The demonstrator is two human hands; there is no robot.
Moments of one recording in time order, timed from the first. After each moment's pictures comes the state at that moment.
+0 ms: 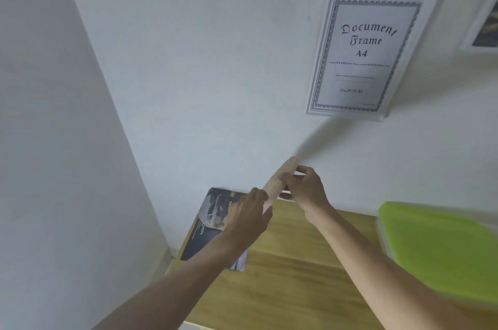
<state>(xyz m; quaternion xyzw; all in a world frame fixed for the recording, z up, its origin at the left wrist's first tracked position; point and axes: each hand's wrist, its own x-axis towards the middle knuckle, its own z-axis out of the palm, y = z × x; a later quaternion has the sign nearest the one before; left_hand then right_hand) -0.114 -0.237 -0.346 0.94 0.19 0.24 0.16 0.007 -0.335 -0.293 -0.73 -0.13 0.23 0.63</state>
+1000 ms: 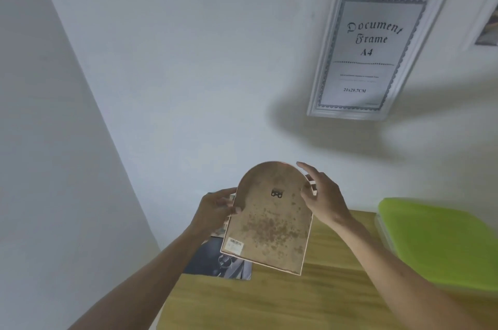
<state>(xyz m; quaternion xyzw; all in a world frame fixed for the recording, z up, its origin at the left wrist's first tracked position) -0.135 -0.126 -0.362 0.70 0.25 0.16 0.65 0.033 -0.349 -0.318 -0.86 -0.33 0.02 0.38</state>
